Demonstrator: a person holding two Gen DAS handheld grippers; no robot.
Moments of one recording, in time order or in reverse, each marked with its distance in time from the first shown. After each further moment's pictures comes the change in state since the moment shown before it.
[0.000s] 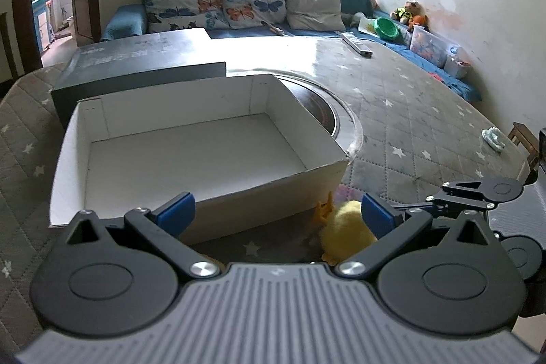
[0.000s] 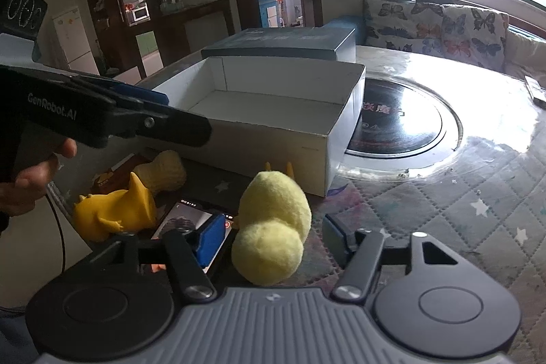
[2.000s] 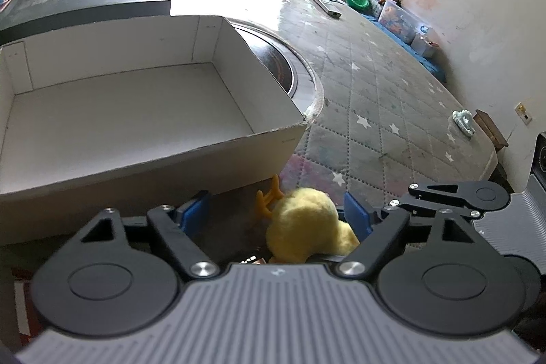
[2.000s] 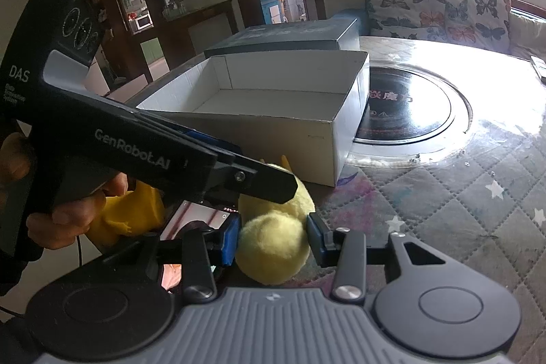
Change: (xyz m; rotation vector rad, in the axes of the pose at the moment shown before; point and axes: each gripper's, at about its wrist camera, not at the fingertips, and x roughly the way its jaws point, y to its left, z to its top) left arm 0.064 -0.016 -0.003 -0.073 0.156 -0.180; right arm 0.005 -0.006 -0.005 0.055 0.000 0.051
